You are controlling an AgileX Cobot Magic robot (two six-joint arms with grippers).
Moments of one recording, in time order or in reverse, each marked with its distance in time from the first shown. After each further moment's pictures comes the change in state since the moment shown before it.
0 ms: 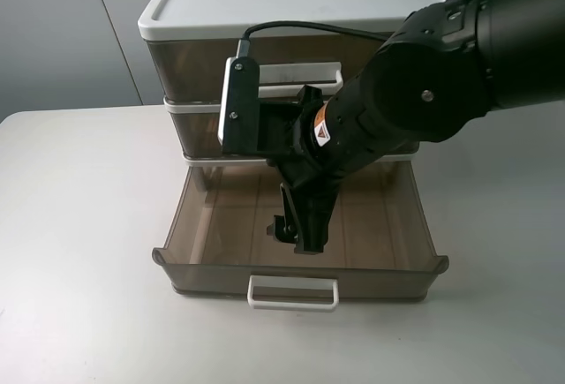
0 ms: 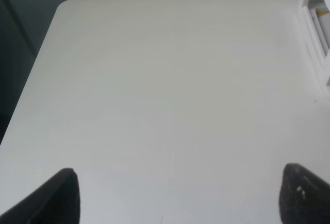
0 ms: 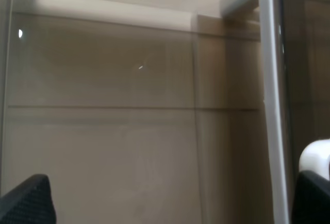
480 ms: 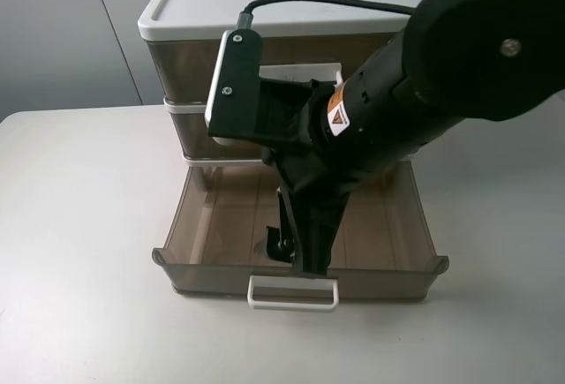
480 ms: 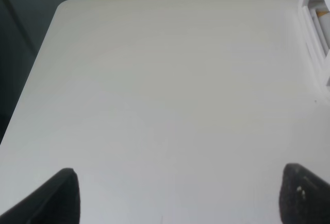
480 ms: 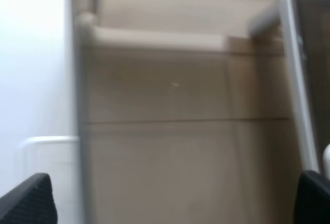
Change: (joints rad) left arm 0.000 0.000 0.000 0.000 0.000 0.000; right arm 0.088 -0.166 0.000 0.157 0.165 0.029
